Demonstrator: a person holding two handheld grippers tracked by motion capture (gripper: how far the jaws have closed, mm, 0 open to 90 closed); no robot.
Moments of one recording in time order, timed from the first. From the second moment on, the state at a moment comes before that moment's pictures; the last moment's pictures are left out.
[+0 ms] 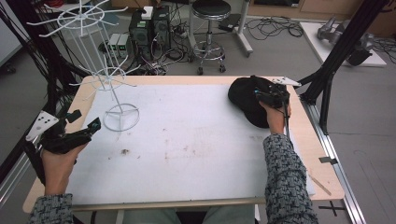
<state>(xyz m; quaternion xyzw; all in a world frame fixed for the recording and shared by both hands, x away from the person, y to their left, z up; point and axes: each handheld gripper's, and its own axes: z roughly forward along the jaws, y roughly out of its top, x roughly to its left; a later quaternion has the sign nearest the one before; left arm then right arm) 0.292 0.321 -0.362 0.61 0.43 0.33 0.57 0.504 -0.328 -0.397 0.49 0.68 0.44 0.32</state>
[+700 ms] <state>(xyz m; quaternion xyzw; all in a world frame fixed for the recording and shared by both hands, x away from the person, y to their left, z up) 0.293 0.323 -0.363 0.61 0.44 0.33 0.57 0.494 -0.321 -0.369 0.45 0.68 0.44 0.37</state>
